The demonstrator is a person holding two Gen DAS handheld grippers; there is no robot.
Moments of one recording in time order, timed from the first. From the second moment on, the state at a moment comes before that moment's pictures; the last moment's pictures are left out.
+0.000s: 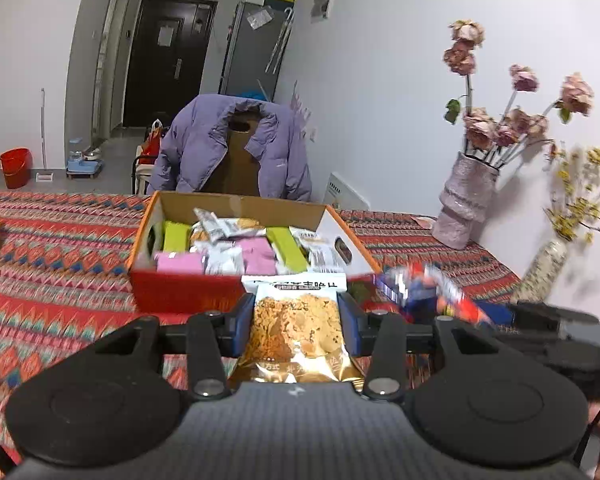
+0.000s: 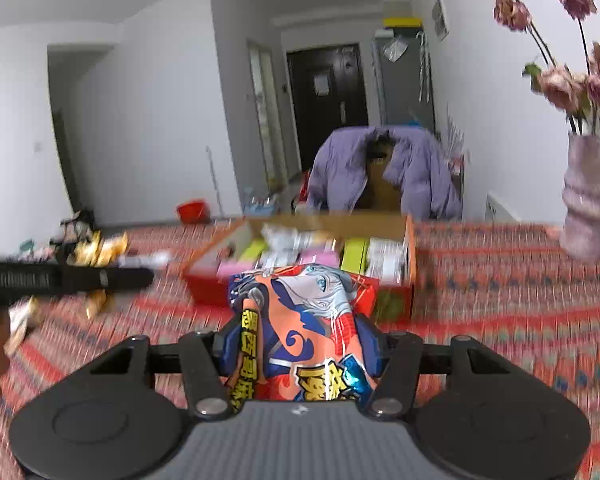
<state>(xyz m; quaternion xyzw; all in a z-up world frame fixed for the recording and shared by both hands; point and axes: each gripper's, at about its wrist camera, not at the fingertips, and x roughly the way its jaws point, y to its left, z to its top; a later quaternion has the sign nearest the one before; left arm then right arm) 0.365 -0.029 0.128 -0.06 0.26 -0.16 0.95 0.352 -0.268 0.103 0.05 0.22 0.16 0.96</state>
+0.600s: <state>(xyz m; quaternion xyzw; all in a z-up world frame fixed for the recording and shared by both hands) 0.621 -0.090 0.075 -0.03 0.38 -0.11 0.92 0.637 -0.272 0.081 0.06 0.31 0.11 0.94</state>
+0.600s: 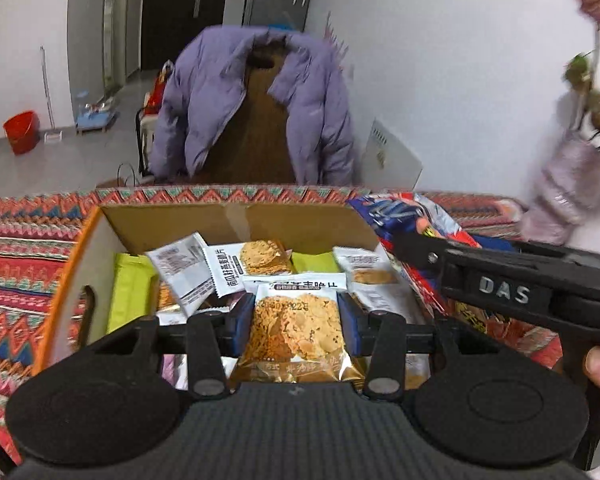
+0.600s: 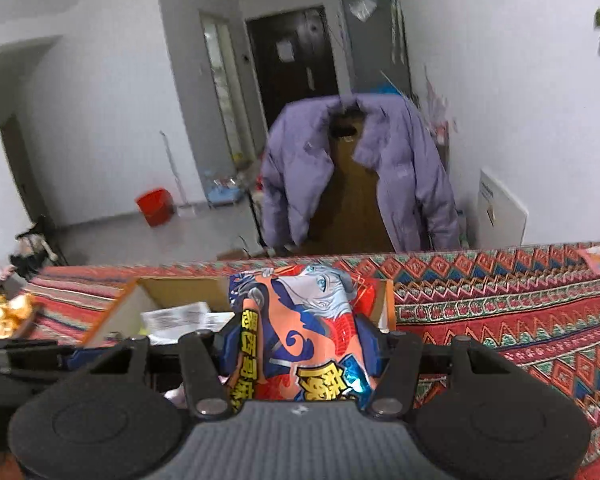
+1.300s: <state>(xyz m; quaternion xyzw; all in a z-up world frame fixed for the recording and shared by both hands) 0.648 -0.089 0.046 -0.01 0.40 -0.11 0.91 0.679 -0.242 0.055 0.00 0.35 0.09 0.93</state>
